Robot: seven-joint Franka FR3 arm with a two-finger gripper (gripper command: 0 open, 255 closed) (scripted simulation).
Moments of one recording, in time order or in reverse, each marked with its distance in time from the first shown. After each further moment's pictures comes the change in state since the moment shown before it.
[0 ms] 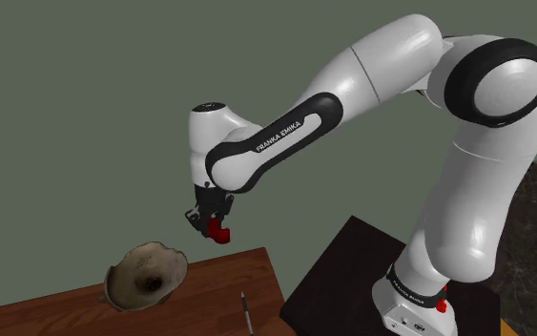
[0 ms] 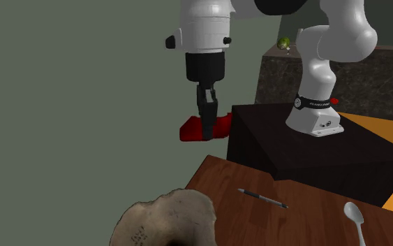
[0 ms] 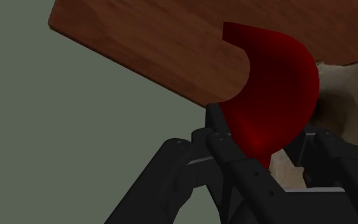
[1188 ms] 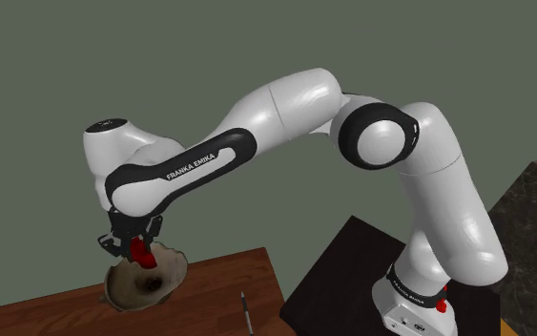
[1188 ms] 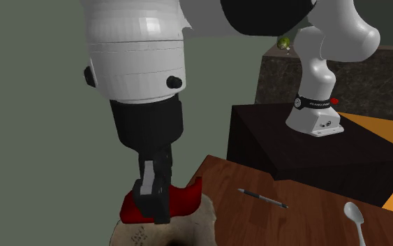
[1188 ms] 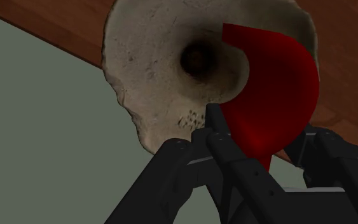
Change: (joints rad) arm 0.219 0.530 -0.015 0.734 -0.176 -0.211 0.235
